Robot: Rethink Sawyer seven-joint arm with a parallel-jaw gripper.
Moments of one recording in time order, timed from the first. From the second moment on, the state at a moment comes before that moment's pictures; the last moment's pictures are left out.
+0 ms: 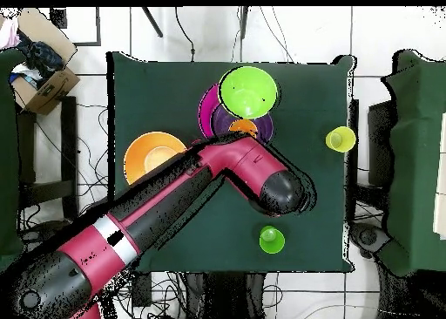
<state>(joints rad) 0.32 0.21 -1.14 1.18 -1.79 -1.11 2.67</state>
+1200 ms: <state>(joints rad) 0.30 0.16 -1.03 1.23 -1.71 -1.03 2.67</state>
